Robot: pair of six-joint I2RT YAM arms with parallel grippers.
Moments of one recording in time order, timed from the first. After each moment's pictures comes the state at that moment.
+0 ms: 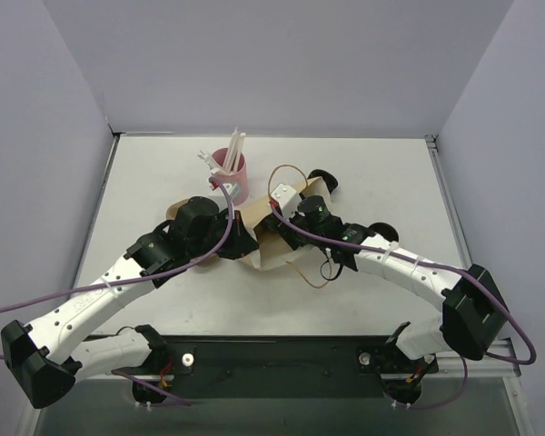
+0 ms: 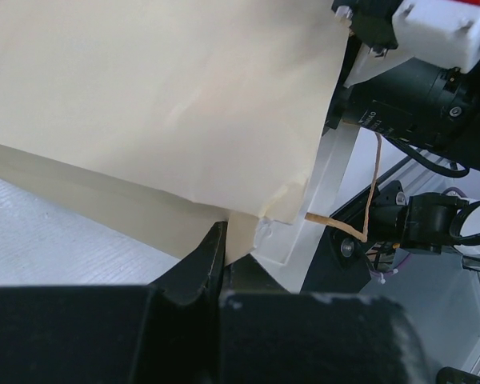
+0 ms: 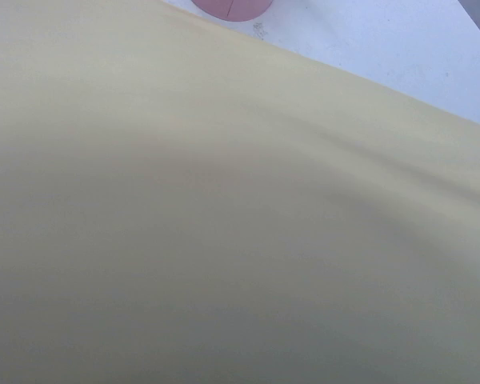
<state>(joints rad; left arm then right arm) -0.78 1.06 1.01 -0.49 0.09 -0.63 0.78 1.39 0.92 -0.11 0.16 -0.26</state>
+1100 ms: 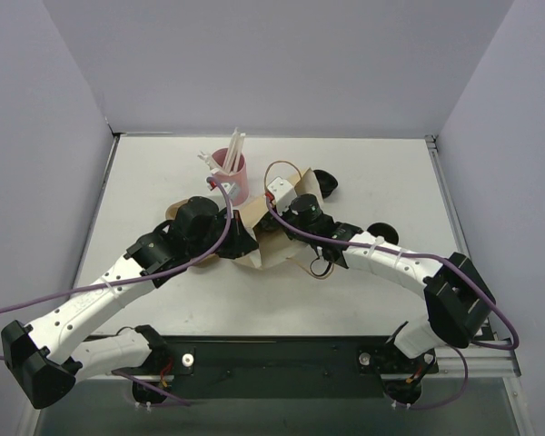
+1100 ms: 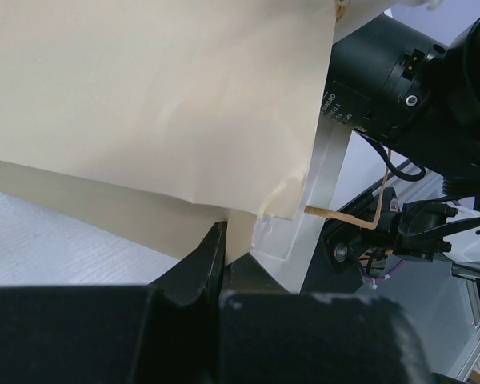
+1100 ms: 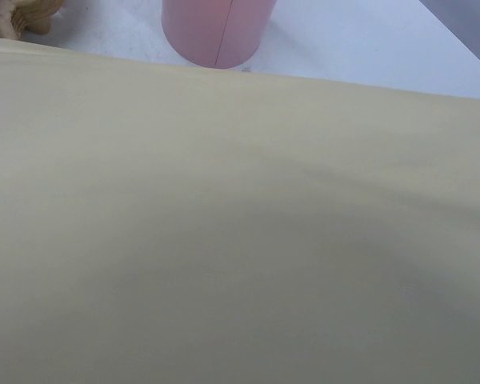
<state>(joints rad) -0.78 1.06 1.01 -0.49 0.08 -0.67 0.78 1.49 0.92 0.07 0.19 -0.18</state>
